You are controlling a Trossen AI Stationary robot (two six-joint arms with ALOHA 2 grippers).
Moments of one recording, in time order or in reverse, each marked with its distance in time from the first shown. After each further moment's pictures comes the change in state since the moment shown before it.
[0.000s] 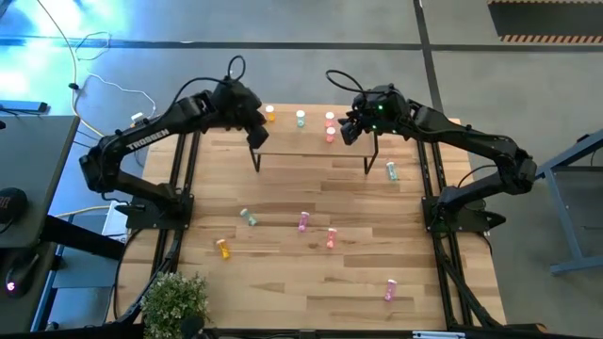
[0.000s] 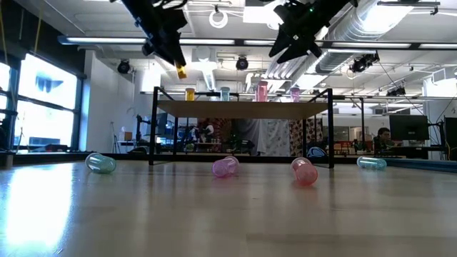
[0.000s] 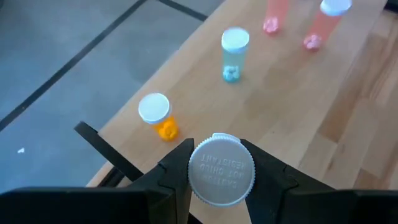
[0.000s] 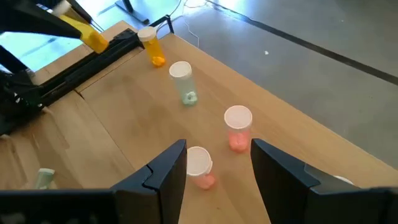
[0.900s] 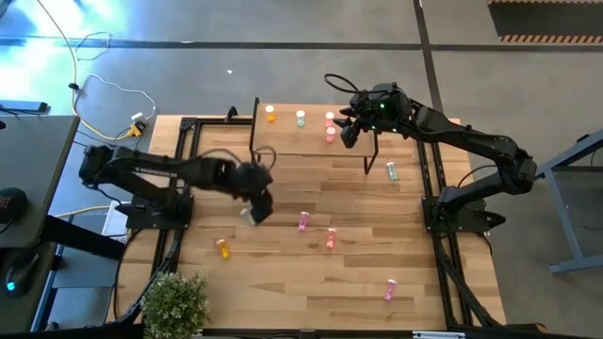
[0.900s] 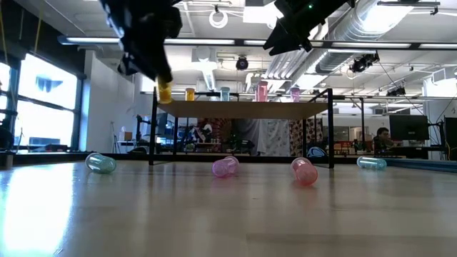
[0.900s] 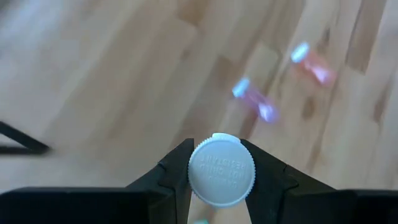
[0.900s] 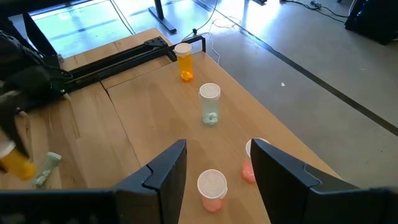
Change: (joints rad) left arm -0.557 -0.029 -0.299 0.060 -0.034 -0.484; right arm 0.000 0.000 0.000 0.090 -0.082 -0.201
